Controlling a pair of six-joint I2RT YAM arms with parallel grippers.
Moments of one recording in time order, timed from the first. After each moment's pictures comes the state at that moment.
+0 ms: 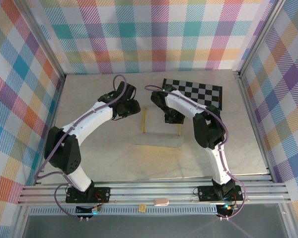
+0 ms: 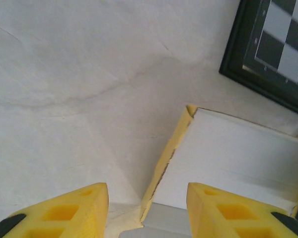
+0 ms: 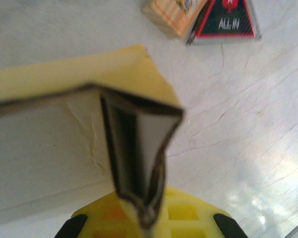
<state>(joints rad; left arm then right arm) -0.49 1.65 1.38 -0.71 -0.06 -0.72 0.62 2.20 1.85 -1.44 0.39 0.93</state>
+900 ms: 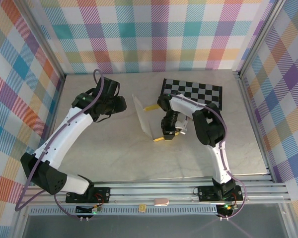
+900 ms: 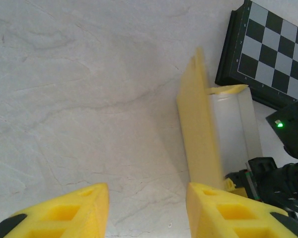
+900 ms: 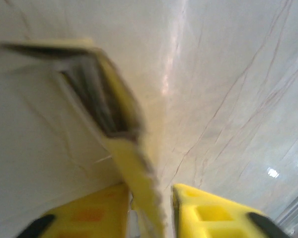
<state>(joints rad) -0.48 1.40 1.47 -0.98 -0.13 -0.62 0.57 2.22 1.69 -1.26 -0.33 1.95</state>
